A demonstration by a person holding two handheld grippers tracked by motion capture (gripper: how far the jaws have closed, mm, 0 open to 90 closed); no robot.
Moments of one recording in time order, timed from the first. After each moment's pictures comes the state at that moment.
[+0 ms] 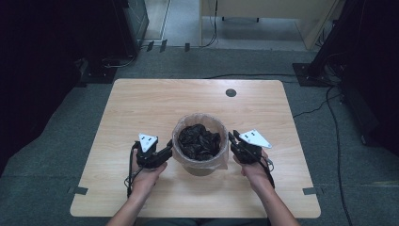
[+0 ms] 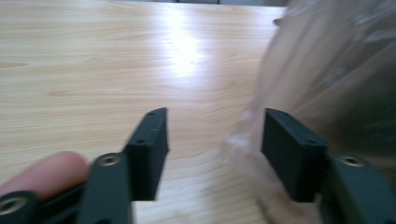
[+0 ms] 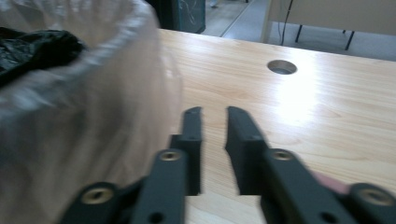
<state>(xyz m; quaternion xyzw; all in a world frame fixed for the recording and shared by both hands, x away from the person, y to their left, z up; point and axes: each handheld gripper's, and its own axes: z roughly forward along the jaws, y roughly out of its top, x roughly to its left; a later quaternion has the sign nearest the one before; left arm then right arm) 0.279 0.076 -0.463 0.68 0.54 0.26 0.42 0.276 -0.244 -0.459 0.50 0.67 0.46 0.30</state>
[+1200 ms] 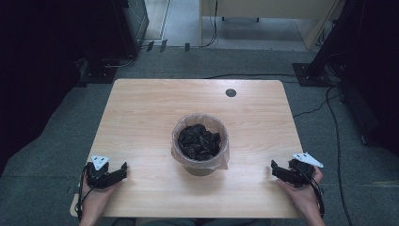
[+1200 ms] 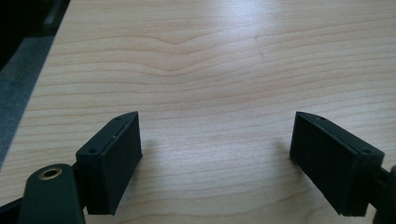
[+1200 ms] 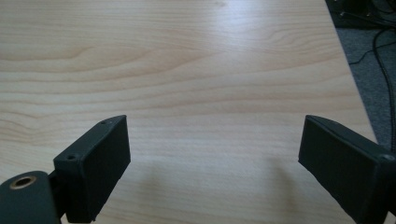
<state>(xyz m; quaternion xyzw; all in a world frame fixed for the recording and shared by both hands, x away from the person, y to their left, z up) 0.250 0.224 -0.520 0.69 0.59 0.29 0.30 0.223 -0.390 -0.515 0.65 0.64 0.31 0.27</state>
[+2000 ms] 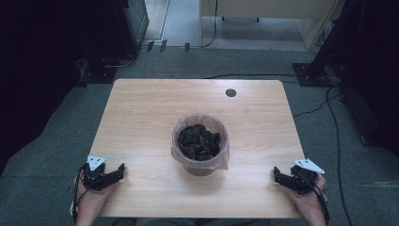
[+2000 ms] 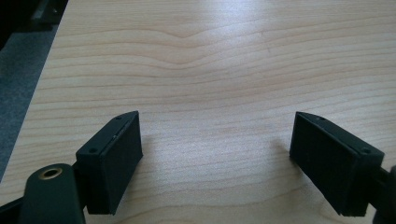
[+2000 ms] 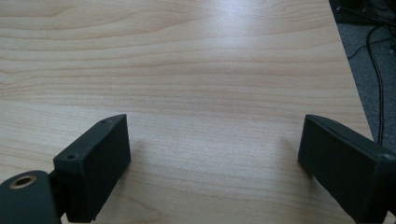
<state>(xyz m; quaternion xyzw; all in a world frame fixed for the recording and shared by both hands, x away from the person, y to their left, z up) 0.249 0.235 -0.520 0.70 0.59 0.26 0.31 0.208 -0.397 -0.527 0.65 0.65 0.29 0.27</state>
